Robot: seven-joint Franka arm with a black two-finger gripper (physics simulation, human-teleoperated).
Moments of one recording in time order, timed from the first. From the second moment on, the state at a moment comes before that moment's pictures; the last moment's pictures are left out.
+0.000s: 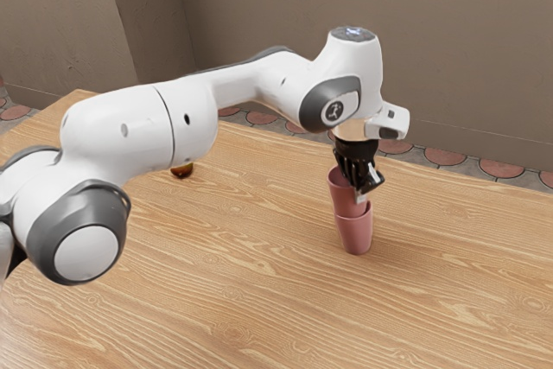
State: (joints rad) arm -0.40 0.75 -0.03 -1.06 0.05 1.85 0.14
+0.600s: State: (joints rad) arm -0.38 0.58 -0.03 -1.22 0.03 1.85 0.12
